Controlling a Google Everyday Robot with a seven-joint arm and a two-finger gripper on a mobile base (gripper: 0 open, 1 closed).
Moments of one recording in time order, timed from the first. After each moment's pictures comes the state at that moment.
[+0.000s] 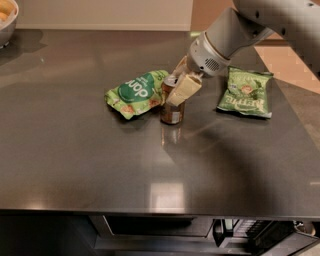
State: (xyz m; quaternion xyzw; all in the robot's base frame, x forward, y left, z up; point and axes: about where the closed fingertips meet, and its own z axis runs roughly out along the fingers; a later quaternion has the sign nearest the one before) arm 0.594 -0.046 0.905 -0.65 0.69 0.18 0.26
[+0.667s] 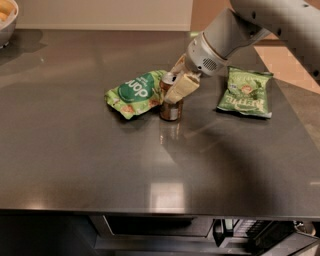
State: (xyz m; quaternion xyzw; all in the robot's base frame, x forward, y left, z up) arm 0.599 -0.041 0.903 -0.66 0.68 0.18 0.26
